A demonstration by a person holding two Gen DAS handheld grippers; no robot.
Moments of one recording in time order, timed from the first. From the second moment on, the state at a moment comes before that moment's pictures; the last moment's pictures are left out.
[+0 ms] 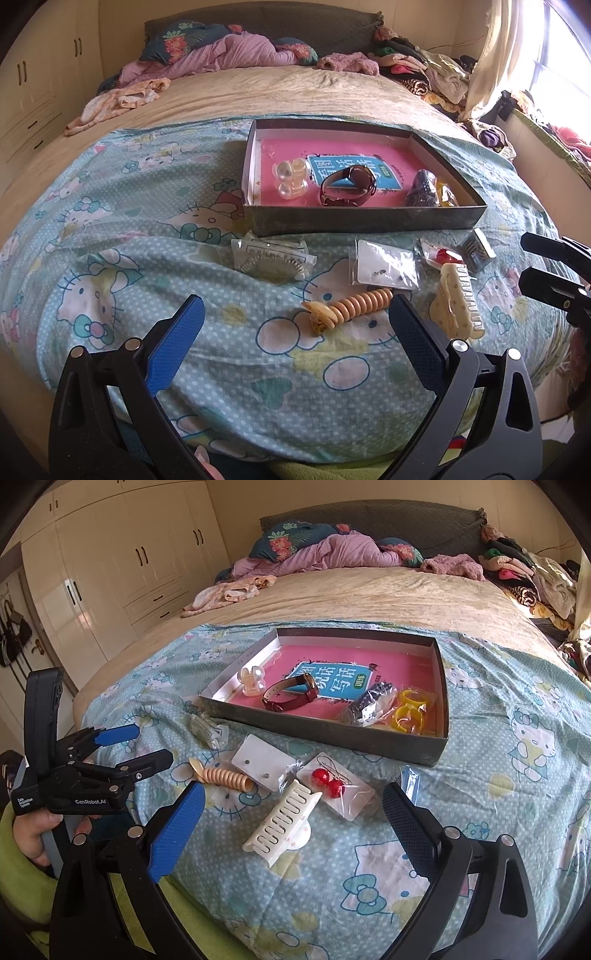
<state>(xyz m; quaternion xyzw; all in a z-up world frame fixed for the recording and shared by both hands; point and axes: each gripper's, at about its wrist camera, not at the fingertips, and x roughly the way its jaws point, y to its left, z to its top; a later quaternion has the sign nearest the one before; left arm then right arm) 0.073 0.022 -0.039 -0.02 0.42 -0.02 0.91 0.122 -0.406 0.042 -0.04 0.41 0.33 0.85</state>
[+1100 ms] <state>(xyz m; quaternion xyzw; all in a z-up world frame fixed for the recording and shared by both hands) 0.095 0.027 -0.080 -0.09 0.48 -0.10 0.87 0.131 -0.383 -0.024 -0.02 0.49 0.36 0.79</state>
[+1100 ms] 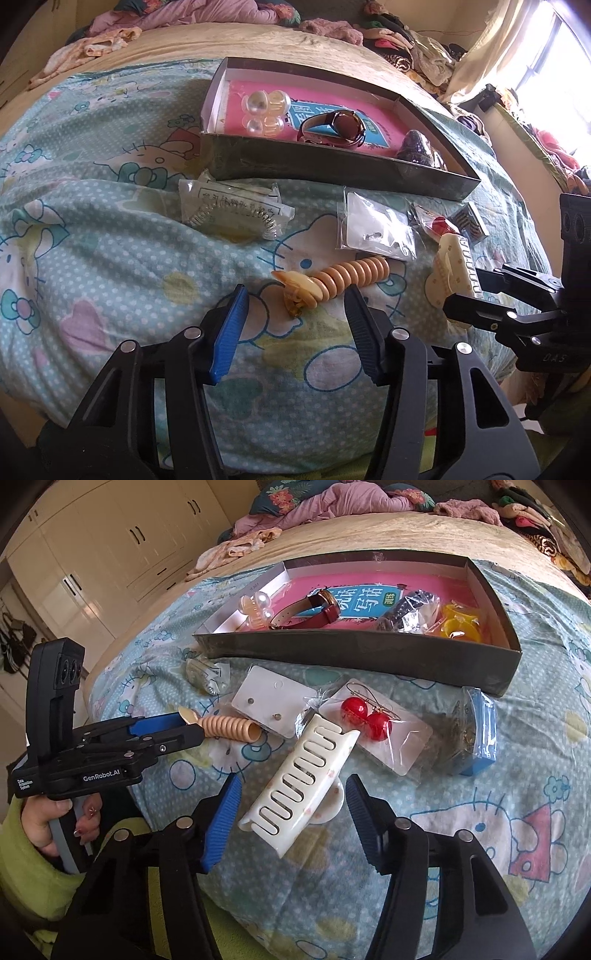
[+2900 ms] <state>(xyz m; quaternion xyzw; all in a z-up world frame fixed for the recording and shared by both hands) 0.082 0.034 -0.025 -0.10 0.39 -0.11 0.91 0.132 -0.388 0.019 -0.04 0.42 0.37 0.83</state>
